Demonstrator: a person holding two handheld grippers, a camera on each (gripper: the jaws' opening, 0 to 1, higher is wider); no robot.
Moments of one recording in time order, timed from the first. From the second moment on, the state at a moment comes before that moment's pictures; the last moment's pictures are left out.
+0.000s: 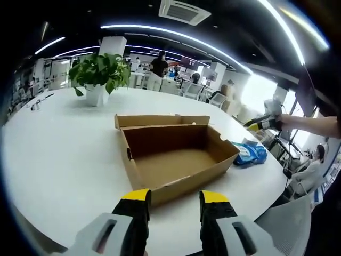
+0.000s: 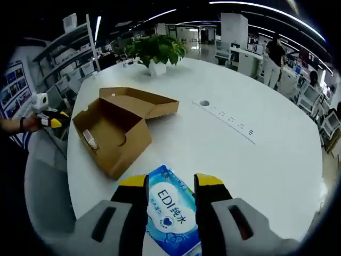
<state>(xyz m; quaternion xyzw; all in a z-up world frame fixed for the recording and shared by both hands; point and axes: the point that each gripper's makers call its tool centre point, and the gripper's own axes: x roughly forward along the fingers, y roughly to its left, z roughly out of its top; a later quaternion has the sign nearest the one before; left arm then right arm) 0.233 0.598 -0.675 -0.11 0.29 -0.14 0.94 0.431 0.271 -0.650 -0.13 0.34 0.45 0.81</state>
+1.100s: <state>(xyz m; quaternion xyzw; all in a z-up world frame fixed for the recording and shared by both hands) 0.233 0.595 -0.676 -0.09 0.30 -0.15 0.94 0.342 0.454 -0.641 -0.03 0.29 0.57 0.76</state>
